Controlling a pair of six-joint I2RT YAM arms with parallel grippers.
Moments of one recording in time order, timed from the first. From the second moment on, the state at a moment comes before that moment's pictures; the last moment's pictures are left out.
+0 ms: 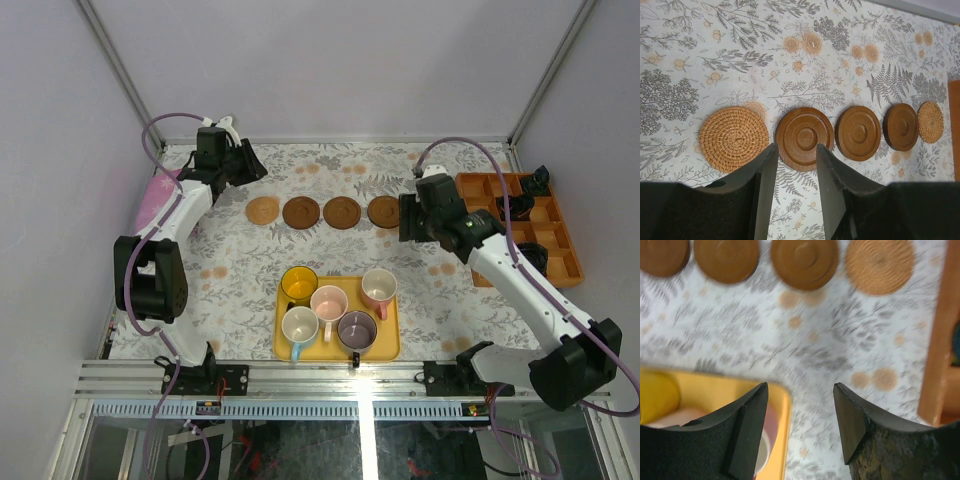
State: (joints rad) left arm -0.08 1.72 1.38 -0.22 0.27 -0.40; right arm 0.43 1.26 1.14 -0.67 0.21 0.29
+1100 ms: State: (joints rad) left arm -0.13 1.72 1.34 -0.25 0.33 -0.35; right arm 0.94 1.15 0.88 -0.85 0.12 0.67
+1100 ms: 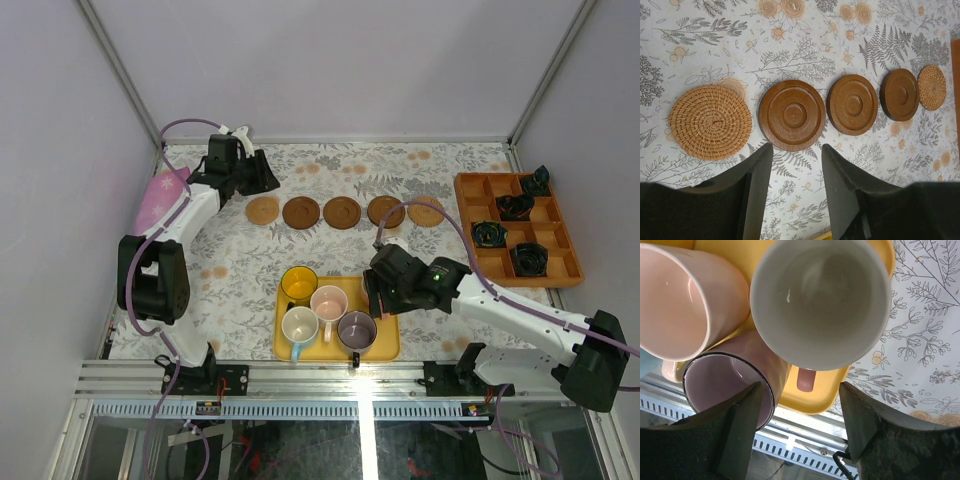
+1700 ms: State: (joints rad) left arm -0.13 1.69 1.30 -0.28 0.33 -0.34; right arm 0.94 1.15 0.81 -0.82 0.21 0.77
